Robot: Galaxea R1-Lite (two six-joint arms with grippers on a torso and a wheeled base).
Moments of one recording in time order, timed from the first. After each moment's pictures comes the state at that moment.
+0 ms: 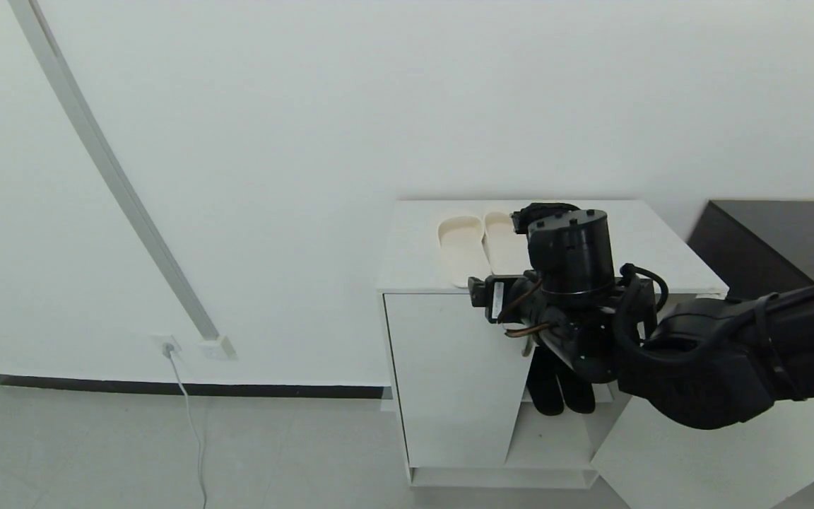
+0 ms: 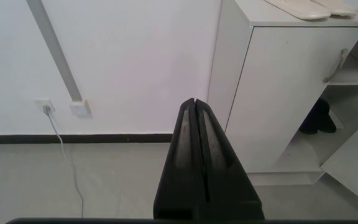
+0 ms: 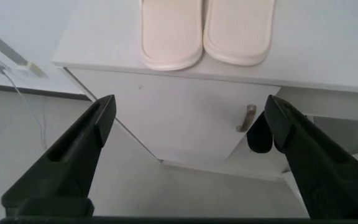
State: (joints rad) left arm 0.00 0.00 0.00 0.00 0.00 -0.01; right arm 0.79 1.91 -1.17 -0.44 -0.58 0.28
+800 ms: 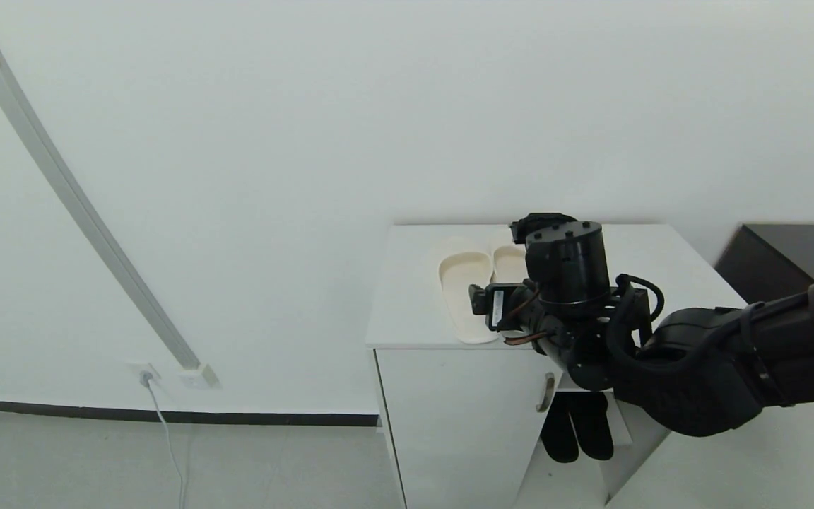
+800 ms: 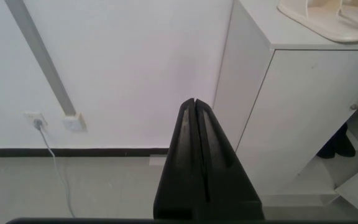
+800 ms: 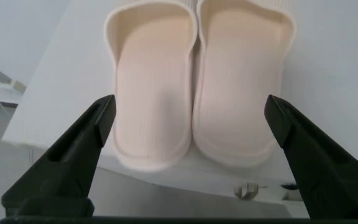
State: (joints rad) left arm 0.00 0.00 0.00 0.00 0.00 -0.01; right arm 0.79 1.92 -1.14 -0.48 -0.58 0.28
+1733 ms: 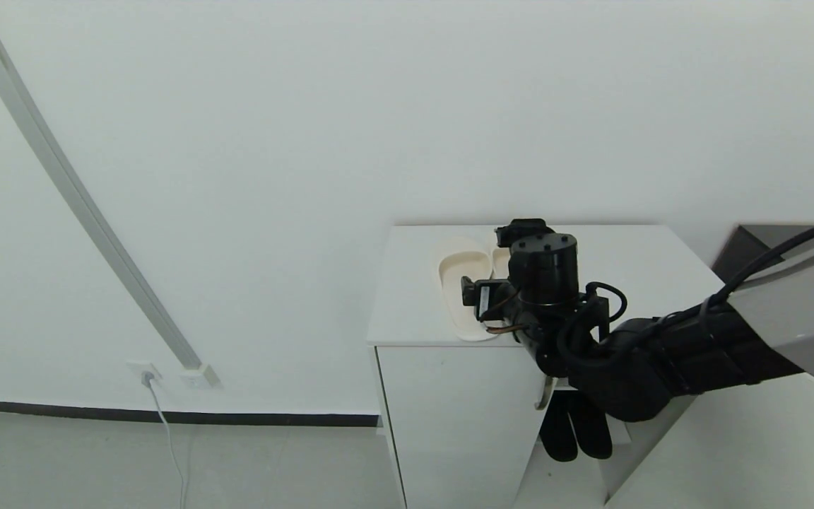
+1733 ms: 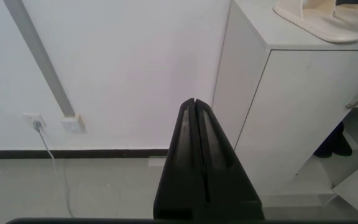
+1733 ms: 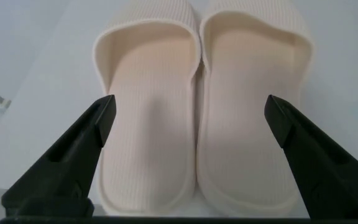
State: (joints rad) left arm 0.00 0.00 0.00 0.00 0.00 -0.01; right arm 0.72 2.09 -1.22 -0.68 -0.56 0.19
